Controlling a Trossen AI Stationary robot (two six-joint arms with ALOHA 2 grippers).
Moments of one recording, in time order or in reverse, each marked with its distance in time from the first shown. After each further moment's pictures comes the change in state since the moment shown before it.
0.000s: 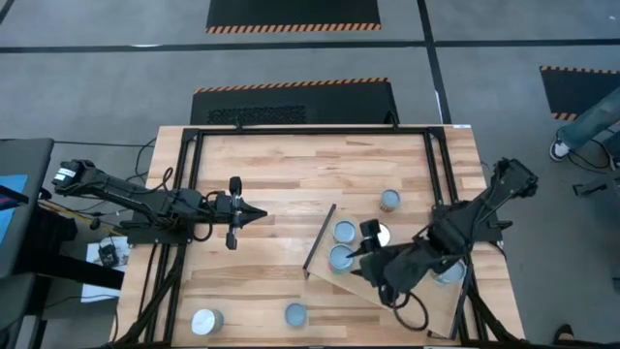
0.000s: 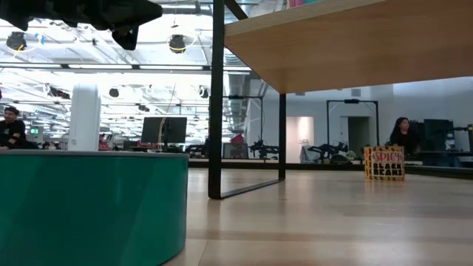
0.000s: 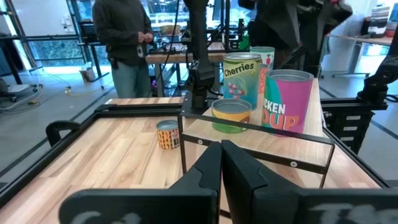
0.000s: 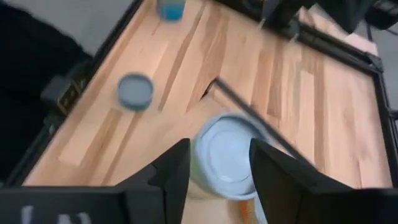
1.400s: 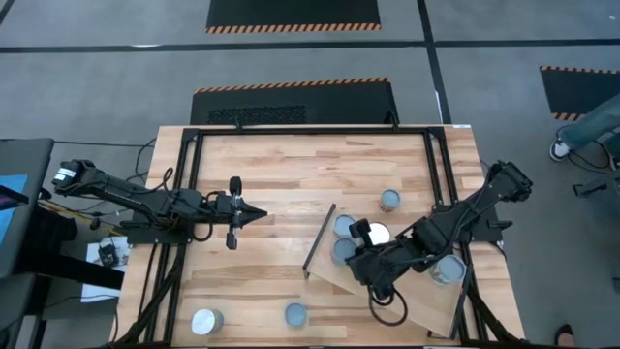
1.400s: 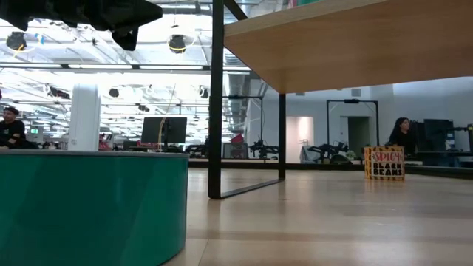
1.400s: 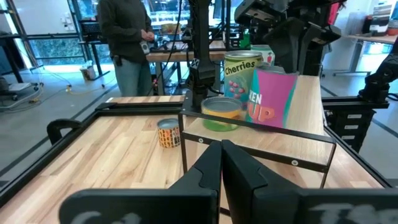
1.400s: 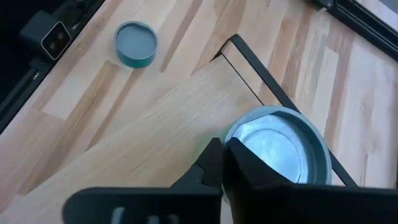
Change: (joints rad) left arm 0.000 0.000 0.001 -0.007 -0.003 -0.001; right arm -0.073 0.067 0.004 -0.072 -0.098 -0.106
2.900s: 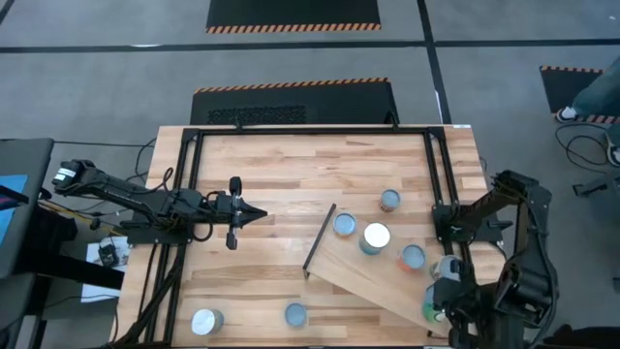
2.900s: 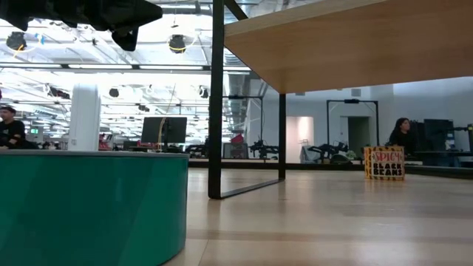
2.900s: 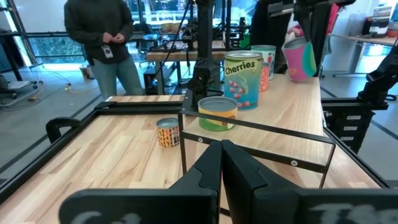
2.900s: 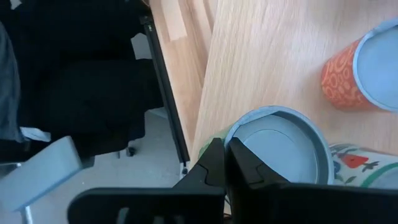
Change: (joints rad) left arm 0.000 0.000 0.000 -0.001 0.000 -0.010; right arm 0.605 0.017 0.251 -0.602 -0.013 1.457
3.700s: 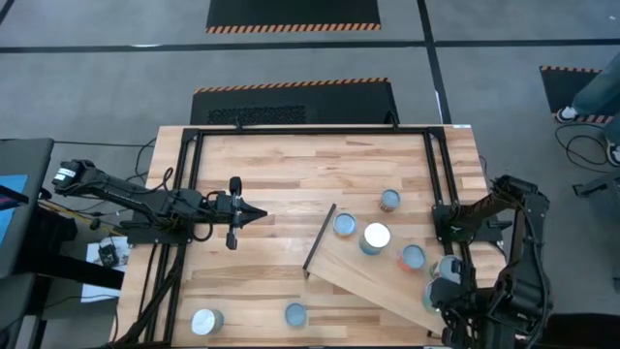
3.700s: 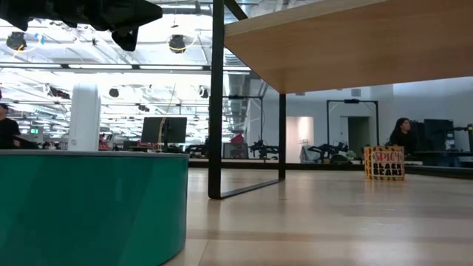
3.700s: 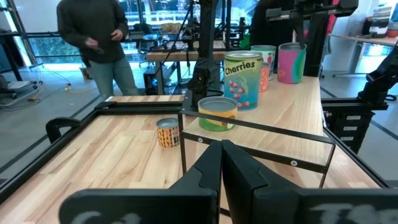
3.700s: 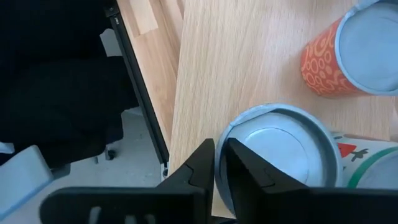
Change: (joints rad) left arm 0.000 0.000 0.000 0.000 0.000 0.000; right arm -0.004 0.048 0.000 -0.073 -0.010 0.071
